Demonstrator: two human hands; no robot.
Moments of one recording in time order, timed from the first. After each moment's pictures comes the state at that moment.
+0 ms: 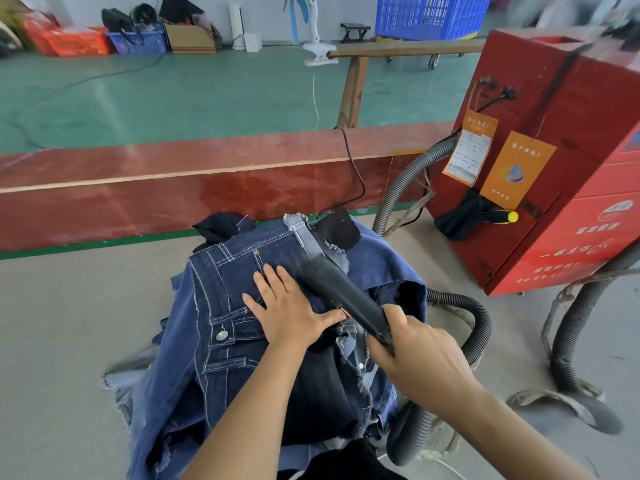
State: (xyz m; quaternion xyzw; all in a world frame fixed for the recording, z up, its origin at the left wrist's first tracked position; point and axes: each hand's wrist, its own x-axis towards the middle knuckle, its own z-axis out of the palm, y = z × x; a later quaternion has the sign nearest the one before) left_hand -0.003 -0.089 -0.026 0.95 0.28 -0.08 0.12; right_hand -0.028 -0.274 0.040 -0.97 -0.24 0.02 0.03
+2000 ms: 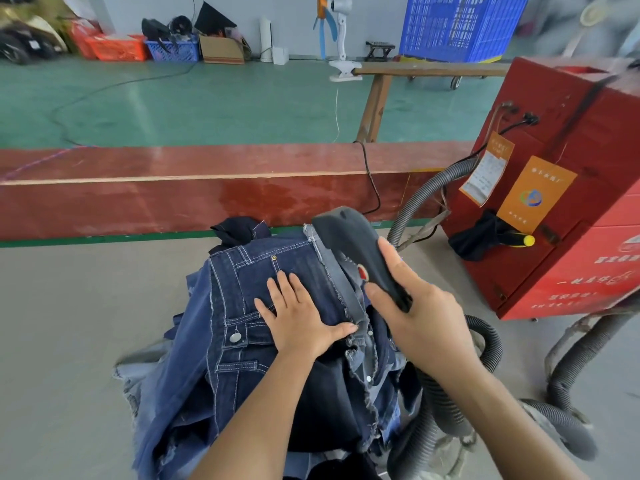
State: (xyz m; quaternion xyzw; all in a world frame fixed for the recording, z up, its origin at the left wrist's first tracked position) left_hand -0.009 -0.089 -0.029 0.95 0.28 -0.06 0.13; right_hand -0.009 -0.254 0.075 -0.90 -0.23 -0.06 0.35
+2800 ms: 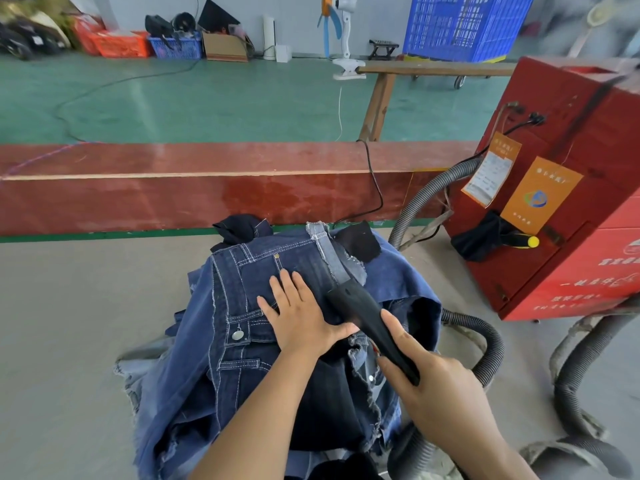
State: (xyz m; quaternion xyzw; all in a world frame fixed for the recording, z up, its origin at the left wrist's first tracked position) left_hand -0.009 -0.091 -0.027 0.95 0.28 -0.06 0.12; right_hand -0.051 -0.284 0.037 -0.96 -0.21 0.03 0.16
